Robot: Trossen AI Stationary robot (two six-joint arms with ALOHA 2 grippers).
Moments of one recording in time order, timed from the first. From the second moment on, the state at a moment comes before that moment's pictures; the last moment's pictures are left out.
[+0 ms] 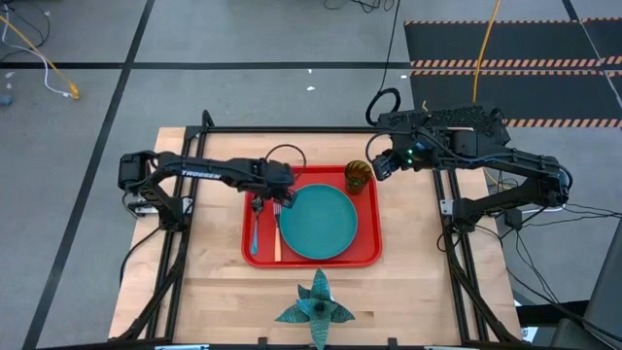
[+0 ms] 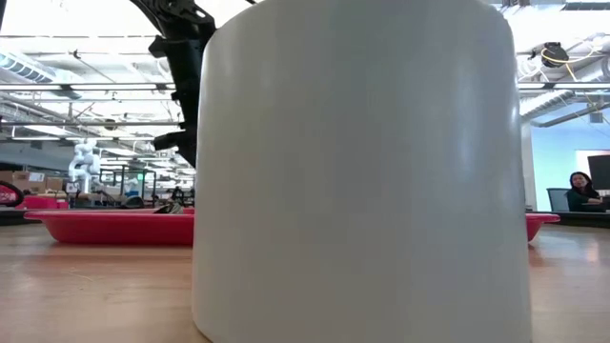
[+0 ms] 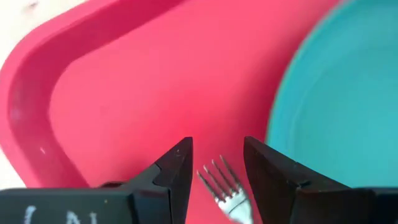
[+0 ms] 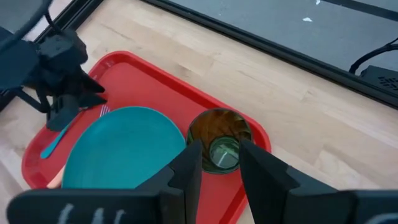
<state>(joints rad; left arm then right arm) 0.19 1.63 1.04 -0.65 -0.16 -0.87 -0.20 1.17 1.32 -1.03 0.31 0.72</state>
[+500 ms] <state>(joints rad) 0.22 1.63 1.04 -0.69 -0.05 -0.56 -0.20 1.17 1.32 -1.03 0.31 0.71</state>
